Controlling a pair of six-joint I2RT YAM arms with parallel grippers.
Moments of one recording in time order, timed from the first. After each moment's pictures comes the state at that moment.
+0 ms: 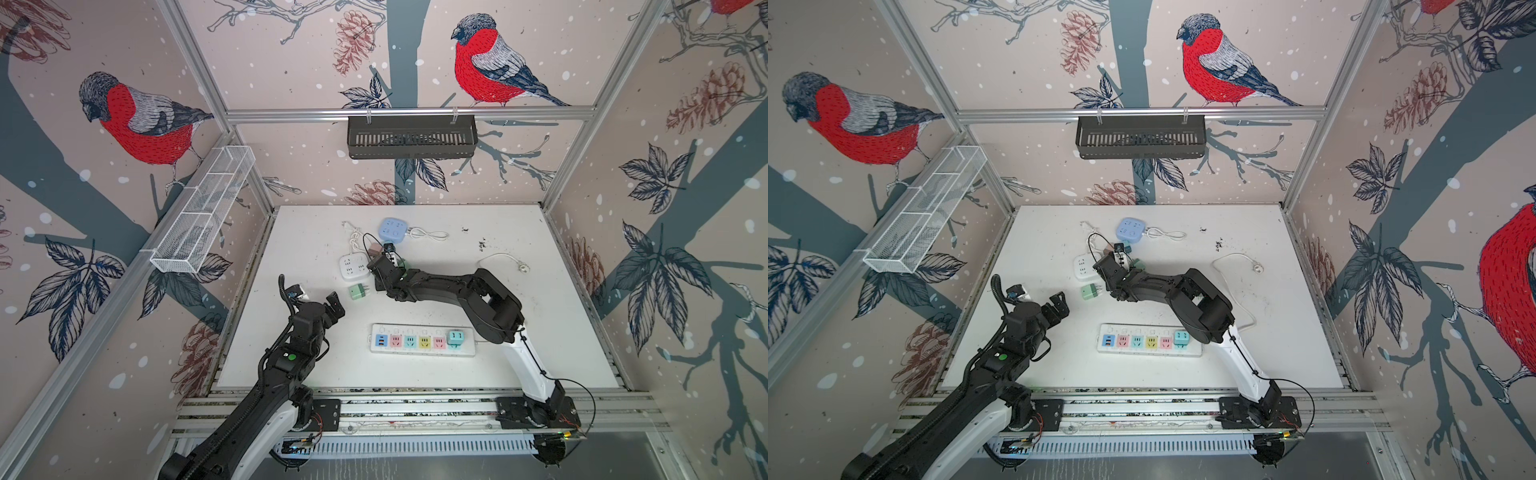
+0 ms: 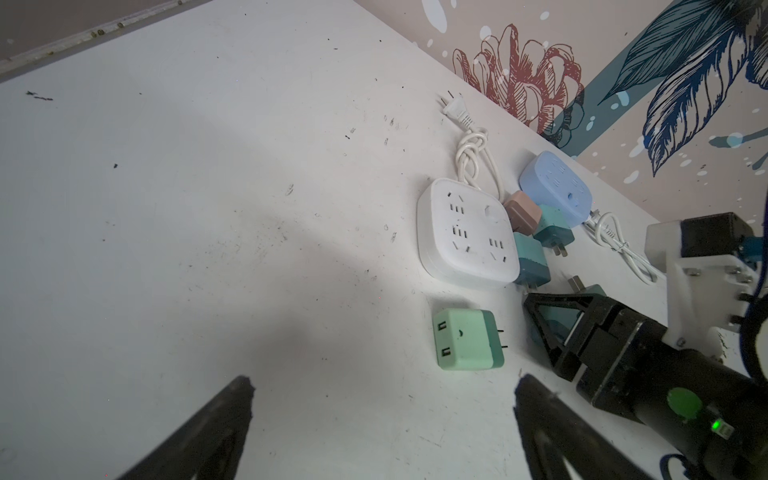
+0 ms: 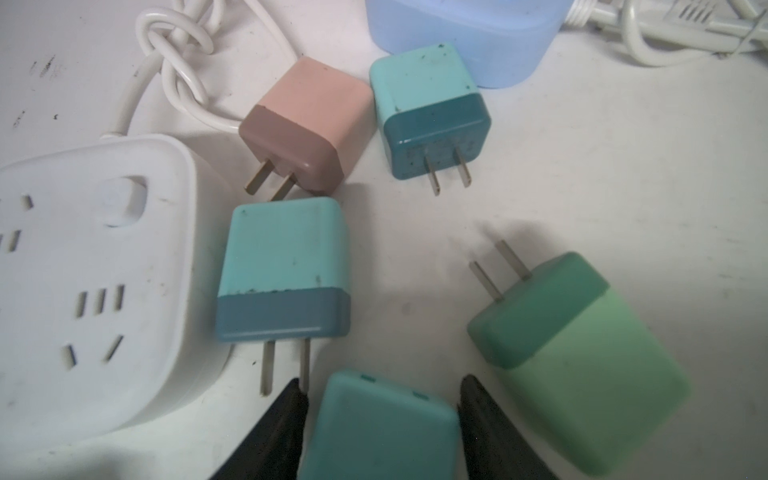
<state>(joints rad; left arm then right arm) -0.34 0.68 0.23 -0.07 -0.34 -0.69 0.93 2.30 1.61 -0.18 0.42 0.61</state>
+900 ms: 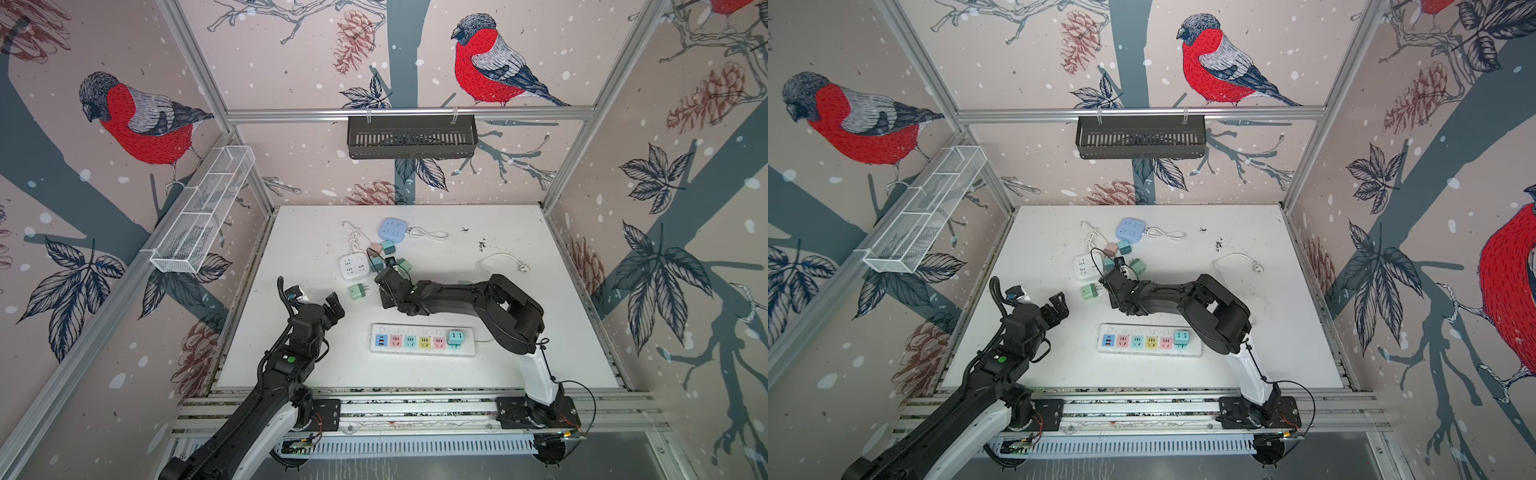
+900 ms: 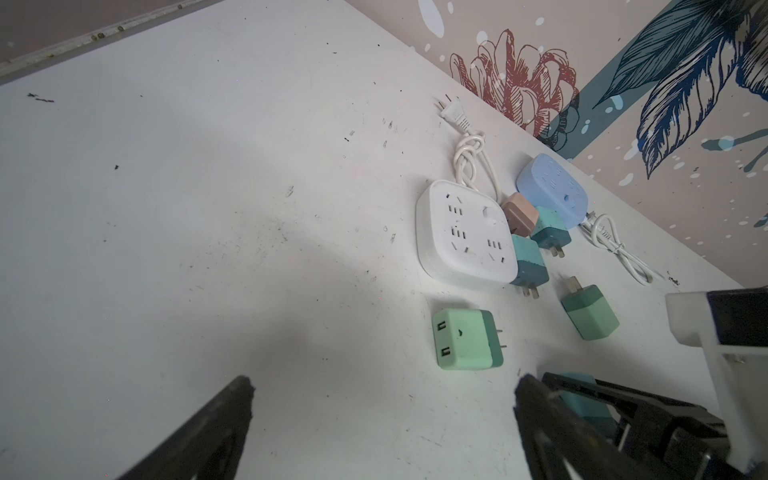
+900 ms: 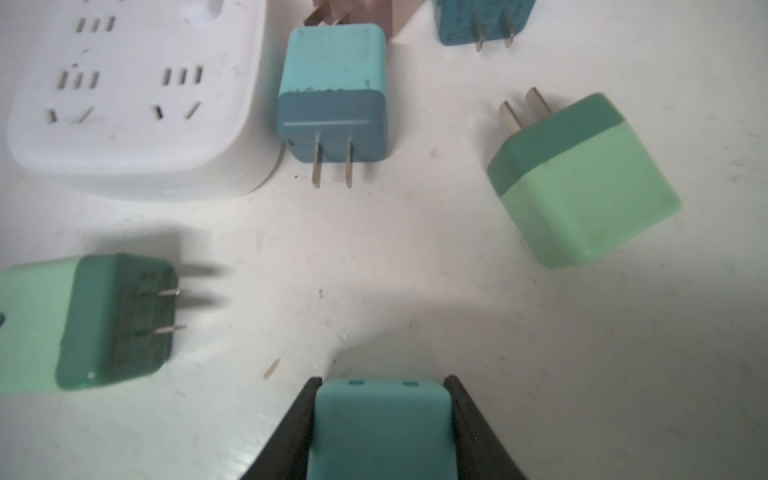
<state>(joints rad) -0.34 0.66 0.22 -0.06 -0.34 -0.69 0.97 2.10 1.32 -0.12 0.30 0.52</state>
